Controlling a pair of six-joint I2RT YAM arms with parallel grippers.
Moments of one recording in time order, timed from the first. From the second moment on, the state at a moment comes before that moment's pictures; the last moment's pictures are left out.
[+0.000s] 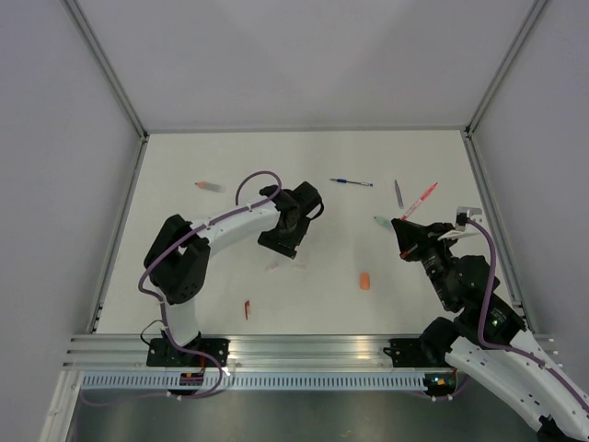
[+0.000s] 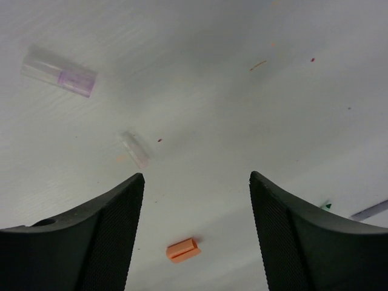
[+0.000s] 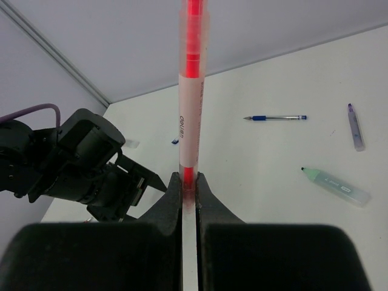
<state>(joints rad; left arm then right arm) -0.79 1.84 1.43 -0.97 -0.25 -1.93 0.72 0.37 0.59 -0.21 0.44 0.50</state>
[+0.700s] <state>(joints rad) -0.85 1.90 1.34 -0.93 -0.12 -1.96 0.72 0.34 0.59 -0.23 0.45 0.50</state>
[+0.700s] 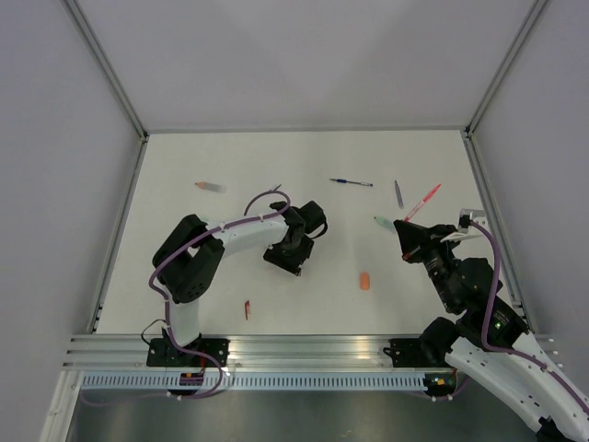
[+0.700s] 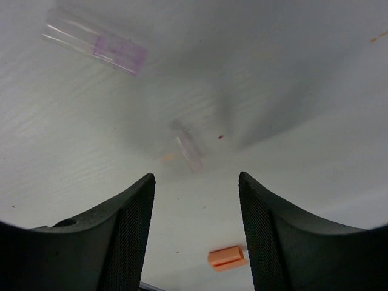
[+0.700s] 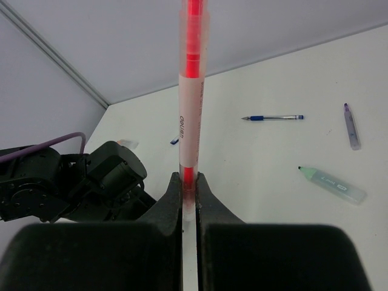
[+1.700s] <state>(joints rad) -0.85 1.90 1.26 -0.90 -0.12 -1.96 0.72 0.33 0.59 -0.24 0.45 0.50</state>
